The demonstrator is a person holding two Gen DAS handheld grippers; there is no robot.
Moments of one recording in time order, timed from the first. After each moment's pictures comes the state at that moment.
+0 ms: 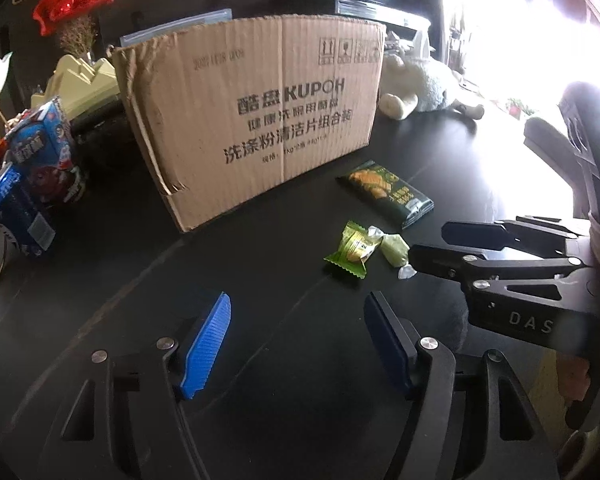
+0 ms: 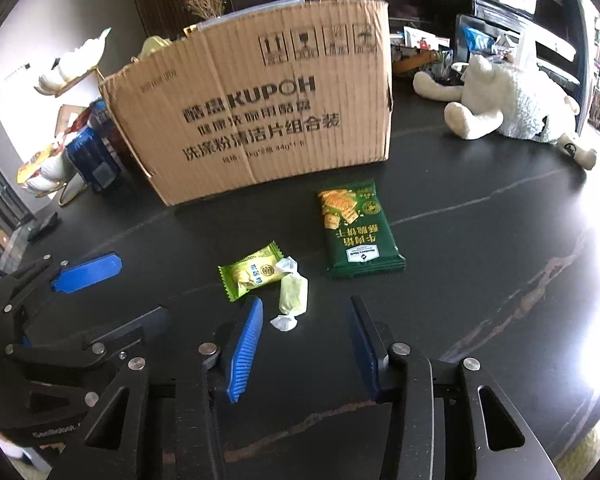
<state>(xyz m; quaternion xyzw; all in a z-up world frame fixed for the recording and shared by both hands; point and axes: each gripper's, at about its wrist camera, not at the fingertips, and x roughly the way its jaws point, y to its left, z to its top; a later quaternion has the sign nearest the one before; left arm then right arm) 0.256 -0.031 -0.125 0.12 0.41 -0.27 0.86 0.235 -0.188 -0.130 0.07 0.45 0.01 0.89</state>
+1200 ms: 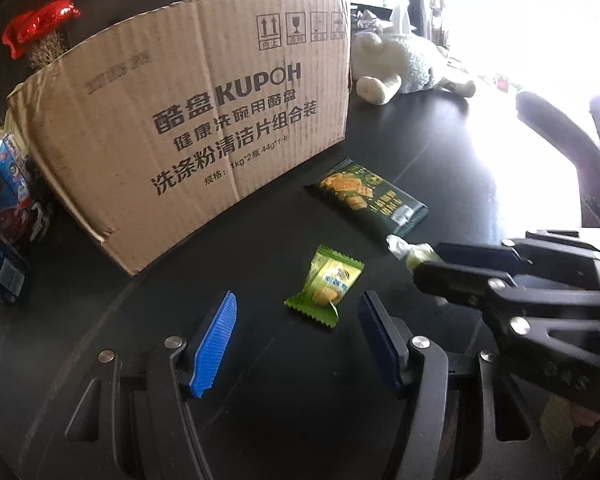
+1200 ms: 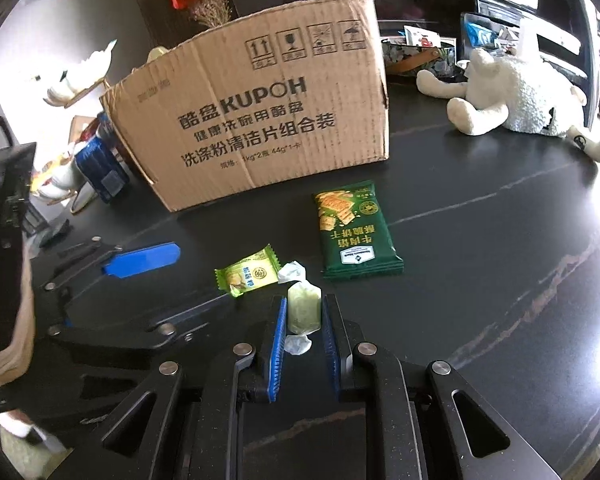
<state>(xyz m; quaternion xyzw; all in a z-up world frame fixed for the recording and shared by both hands) 0.280 -0.082 -0.138 0.16 0.42 -0.29 0.85 0.231 -0.208 -0.136 0.11 0.42 0.04 0.90</state>
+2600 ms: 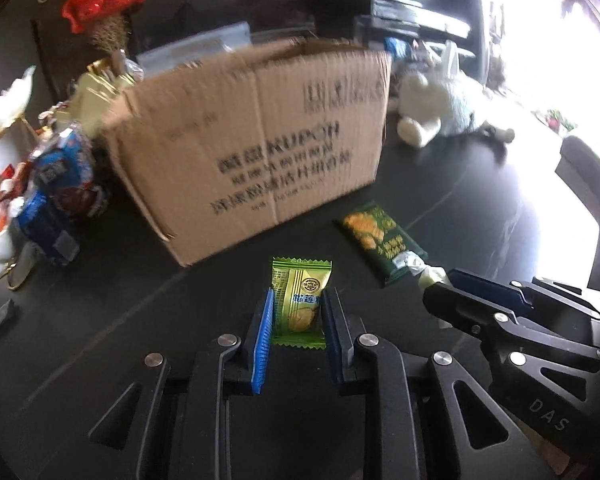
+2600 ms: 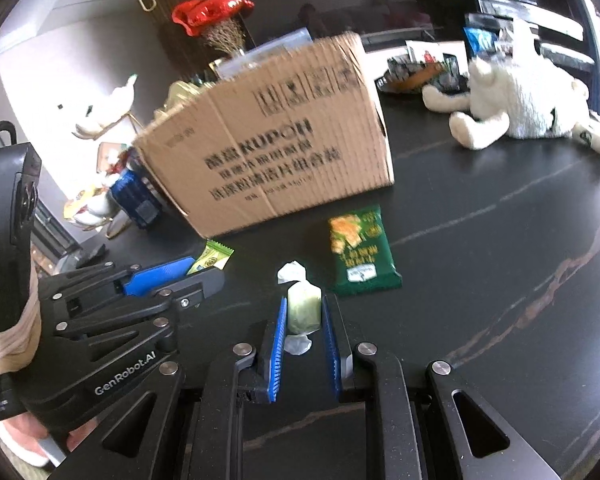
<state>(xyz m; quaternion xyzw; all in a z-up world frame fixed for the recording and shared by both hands) 0.254 -0.080 -0.083 0.11 0.42 -0.19 0.88 0.213 -0.224 -0.102 0.14 0.38 0.08 0.91</state>
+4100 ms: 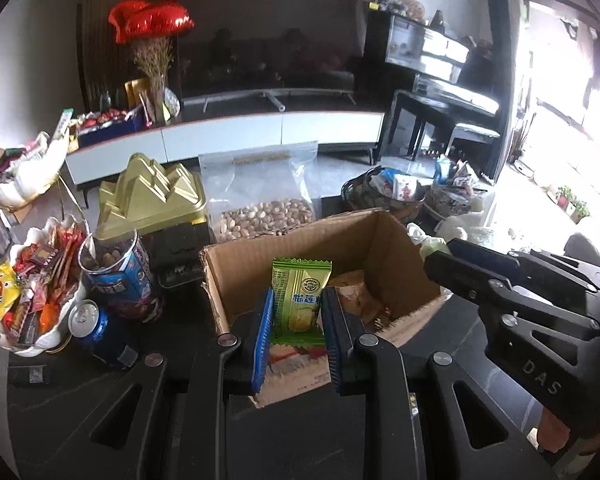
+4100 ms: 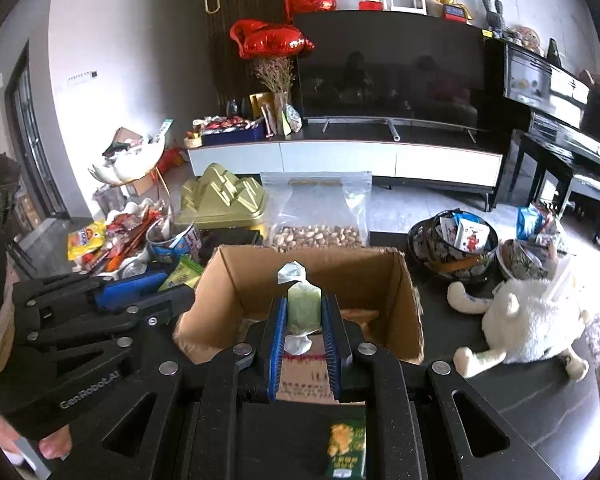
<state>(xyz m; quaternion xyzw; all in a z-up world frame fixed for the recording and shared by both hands) 0.375 -0.038 0.050 0.03 0.37 -0.16 0.91 0.349 -0.185 0.062 0.00 0.33 0.10 0.94</state>
